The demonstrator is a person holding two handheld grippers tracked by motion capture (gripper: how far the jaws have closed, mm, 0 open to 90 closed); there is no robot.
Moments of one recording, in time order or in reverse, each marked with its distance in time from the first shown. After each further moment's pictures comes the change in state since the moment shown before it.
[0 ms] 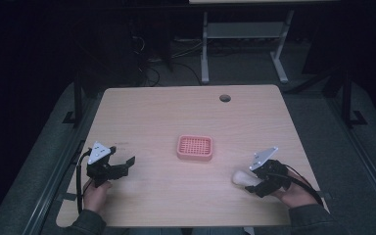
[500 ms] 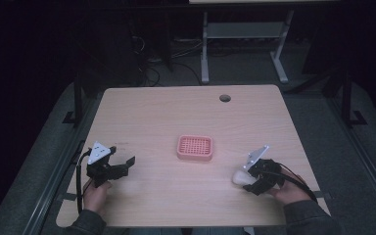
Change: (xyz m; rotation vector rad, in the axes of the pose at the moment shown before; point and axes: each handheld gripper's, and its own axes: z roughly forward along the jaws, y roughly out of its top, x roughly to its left) left arm -0.001 0.000 0.000 -0.006 -0.003 0.000; right arm -0.006 0.006 0.017 0.077 0.001 0.000
